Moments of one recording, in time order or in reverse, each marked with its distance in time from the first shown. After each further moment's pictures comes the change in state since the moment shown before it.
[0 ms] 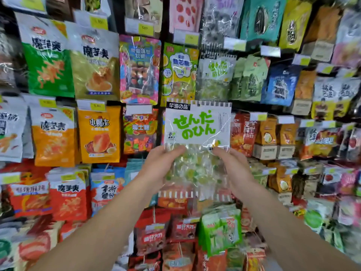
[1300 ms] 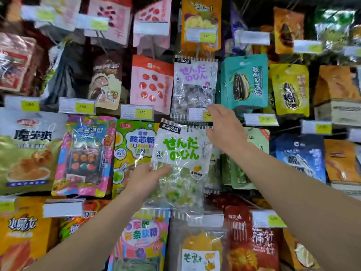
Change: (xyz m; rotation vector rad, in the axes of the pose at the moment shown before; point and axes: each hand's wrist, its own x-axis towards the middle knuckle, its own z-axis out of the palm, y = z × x) left_hand 0.299 0.093 0.152 0.362 0.302 0.411; right_hand 0.381 -0.255 -0.058 -1.140 0.270 -1.234
